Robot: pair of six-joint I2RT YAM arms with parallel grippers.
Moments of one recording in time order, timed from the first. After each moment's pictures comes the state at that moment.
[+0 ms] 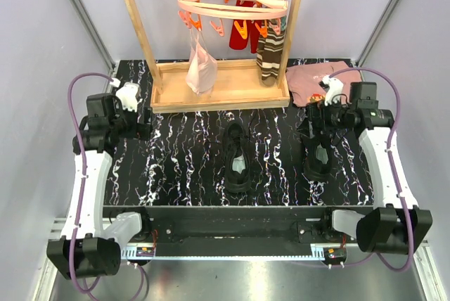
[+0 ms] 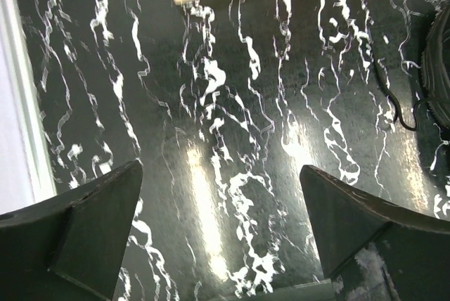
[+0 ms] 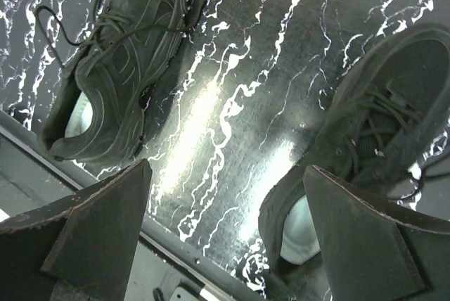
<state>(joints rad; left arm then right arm) 0.09 1.01 1.07 -0.78 0.21 0.21 -0.09 1.18 1.18 -0.89 -0.61 -0.24</state>
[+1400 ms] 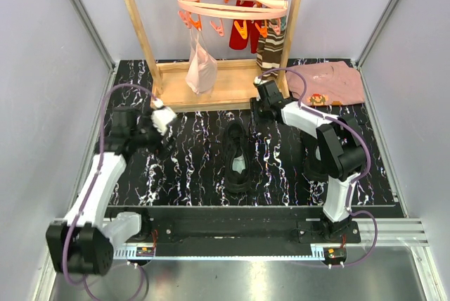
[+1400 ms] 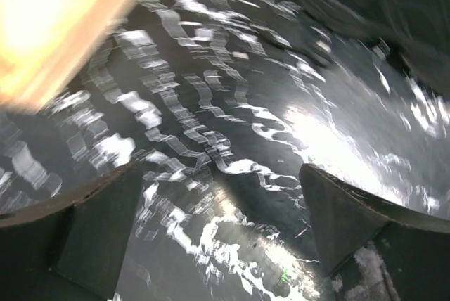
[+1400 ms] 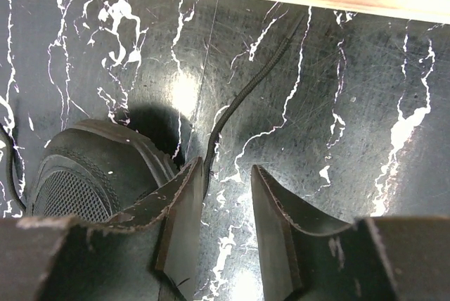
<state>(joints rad) -0.03 0.99 0.82 -0.60 0.57 0.59 0.47 1.92 1.31 -0.28 -0.02 0.32</state>
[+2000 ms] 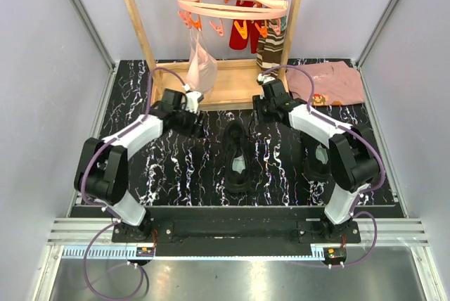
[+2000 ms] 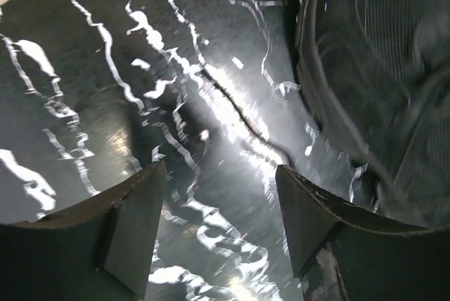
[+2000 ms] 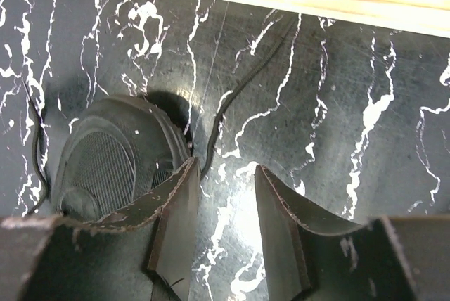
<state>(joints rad) -0.29 1.60 1.03 -0.37 0.36 0.06 0.47 1.78 1.25 -0.28 -0.01 0.28</state>
